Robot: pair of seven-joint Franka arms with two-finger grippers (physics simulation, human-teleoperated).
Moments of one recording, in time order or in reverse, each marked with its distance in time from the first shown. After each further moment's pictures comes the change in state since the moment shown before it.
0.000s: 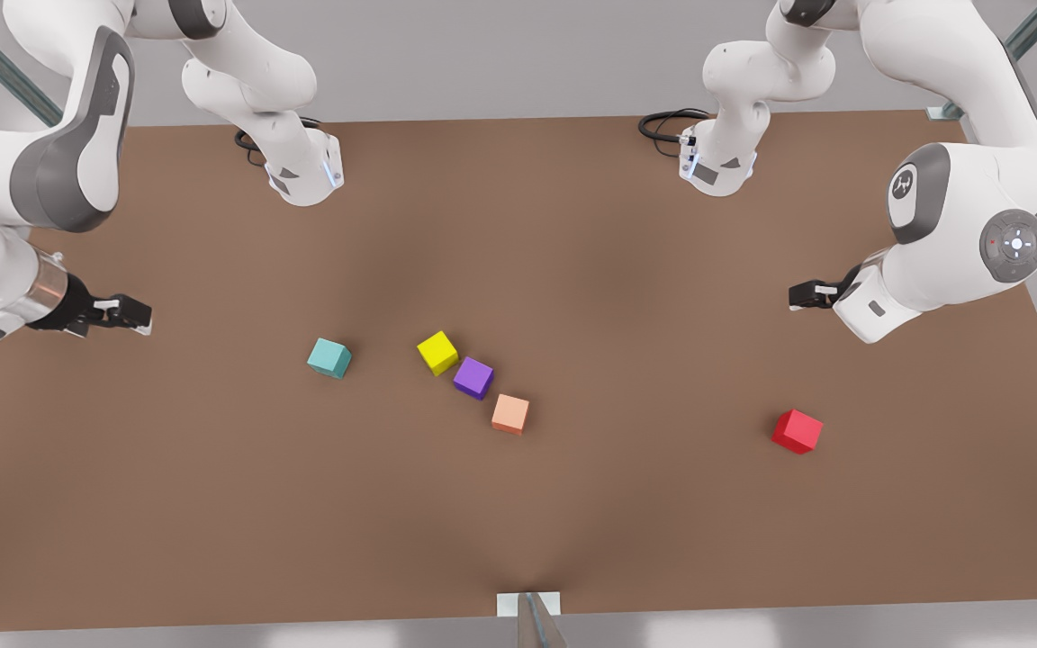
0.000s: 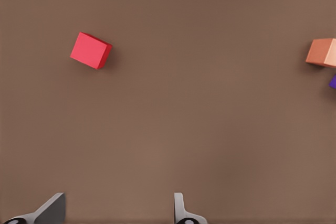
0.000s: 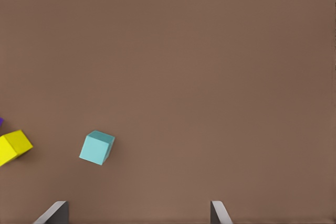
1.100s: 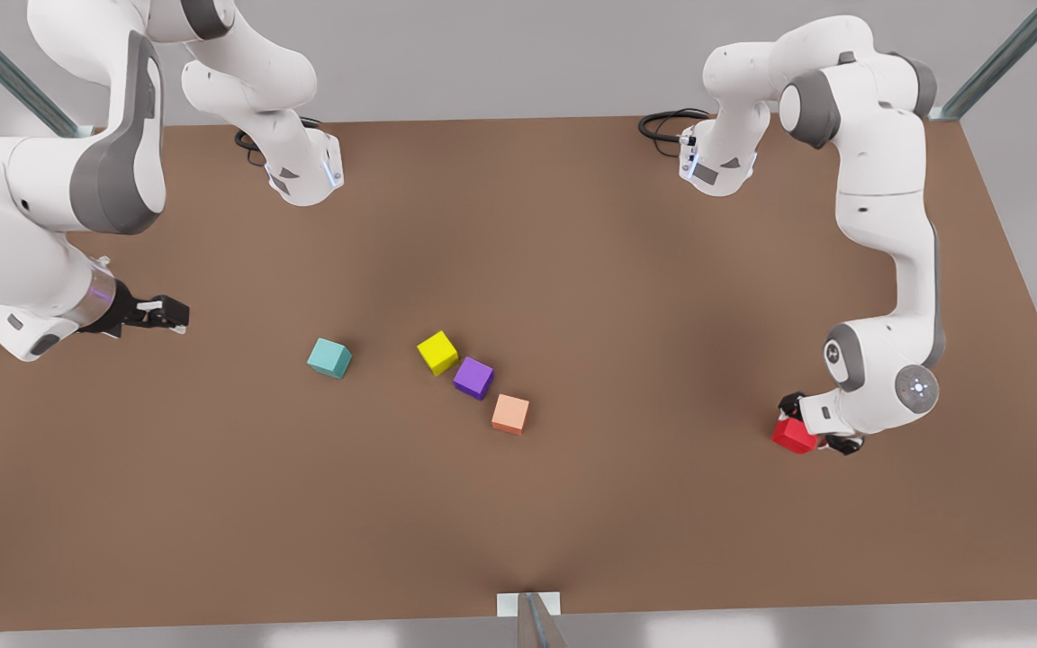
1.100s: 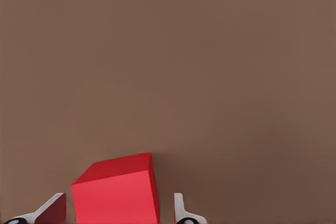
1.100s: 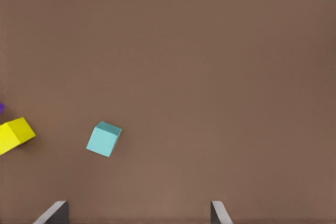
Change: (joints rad) left arm 0.080 0.480 0.080 -0.185 -0.088 0.878 0.884; right arm 0.081 0.016 0.009 0.005 -0.035 -0.028 0.032
